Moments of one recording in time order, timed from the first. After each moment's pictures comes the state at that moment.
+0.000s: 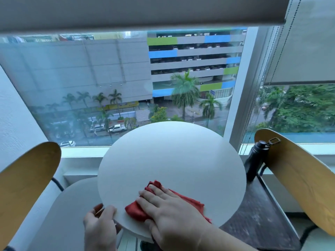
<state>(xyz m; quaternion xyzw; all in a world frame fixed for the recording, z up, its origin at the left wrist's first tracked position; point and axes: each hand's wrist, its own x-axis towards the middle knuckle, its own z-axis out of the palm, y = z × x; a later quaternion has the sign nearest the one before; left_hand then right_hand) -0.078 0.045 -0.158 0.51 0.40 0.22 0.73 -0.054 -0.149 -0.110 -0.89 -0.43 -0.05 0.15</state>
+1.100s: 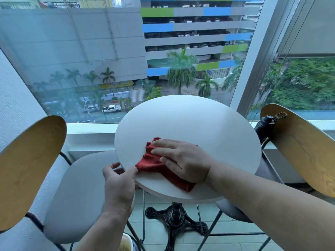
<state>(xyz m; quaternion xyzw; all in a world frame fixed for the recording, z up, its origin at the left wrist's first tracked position) -0.093 0.065 -0.119 0.61 0.31 0.13 0.72 -0.002 -0.126 -0.102 -0.87 -0.45 -0.06 0.19</state>
